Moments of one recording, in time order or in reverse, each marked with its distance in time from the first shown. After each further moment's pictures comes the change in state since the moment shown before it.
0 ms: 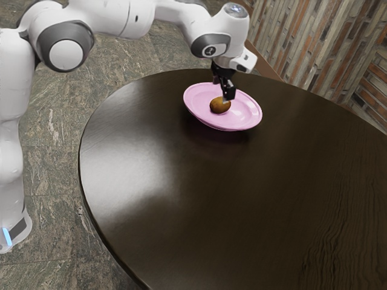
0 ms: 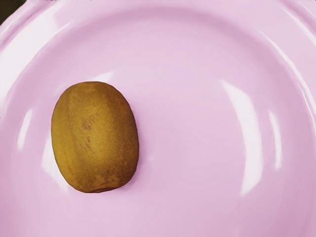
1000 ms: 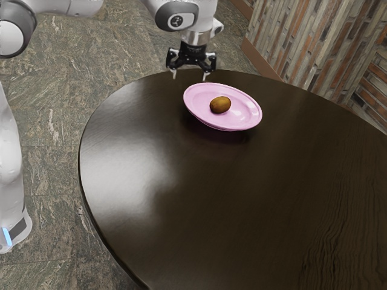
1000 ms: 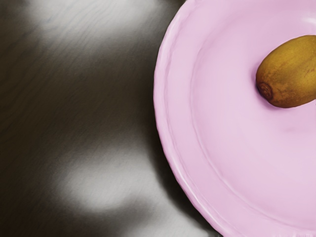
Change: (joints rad) arm -0.059 -0.364 0.067 -0.266 -0.032 -0.180 -1.121
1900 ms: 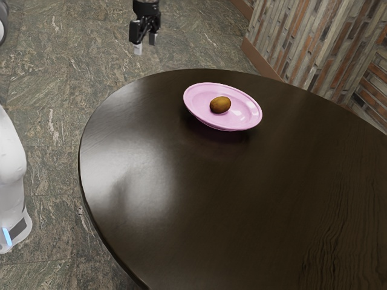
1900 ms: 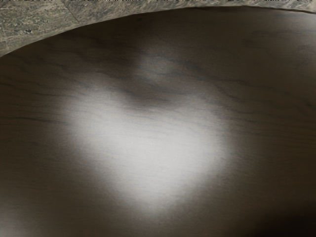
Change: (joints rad) arm 0.157 -0.168 0.156 0.024 -0.235 -0.316 -0.865
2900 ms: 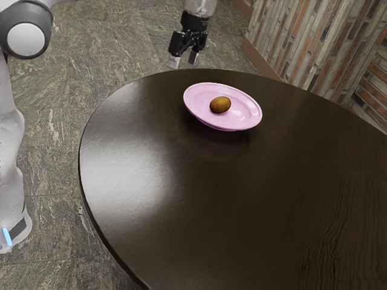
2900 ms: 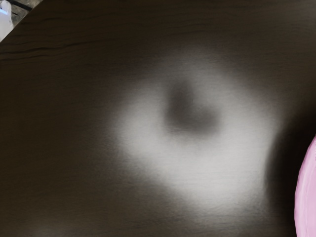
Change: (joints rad) arm -0.433 0.272 0.156 0.369 -0.030 -0.268 -0.066
